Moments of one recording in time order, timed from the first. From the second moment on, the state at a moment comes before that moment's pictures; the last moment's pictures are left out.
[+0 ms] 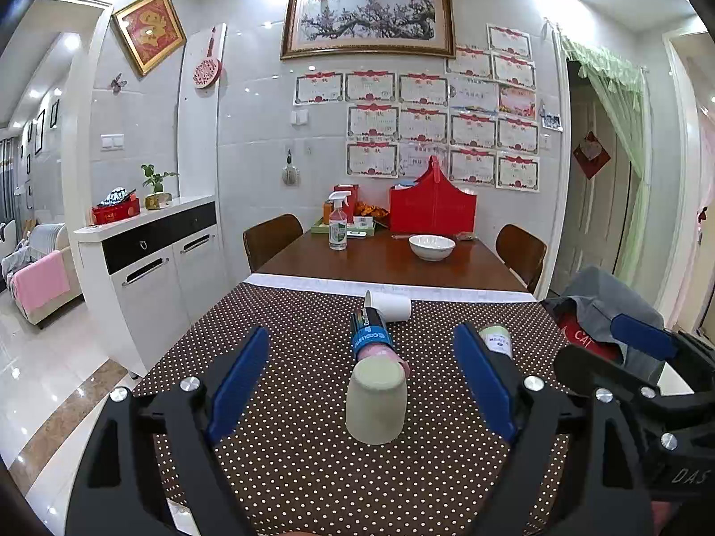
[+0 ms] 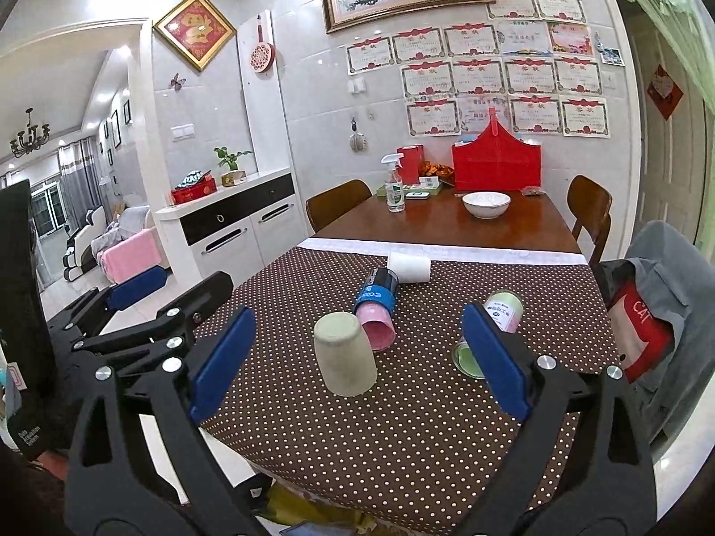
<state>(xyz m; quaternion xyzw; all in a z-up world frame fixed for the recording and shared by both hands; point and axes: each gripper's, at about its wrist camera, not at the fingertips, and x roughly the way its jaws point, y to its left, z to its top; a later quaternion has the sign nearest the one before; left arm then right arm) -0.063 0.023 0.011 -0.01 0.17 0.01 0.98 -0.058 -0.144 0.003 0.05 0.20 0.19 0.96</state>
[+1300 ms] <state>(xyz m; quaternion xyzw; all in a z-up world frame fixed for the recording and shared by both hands) -0.059 0.025 0.010 0.00 0.18 0.02 0.98 -0.052 -0.146 0.000 0.06 0.21 0.19 0.96</state>
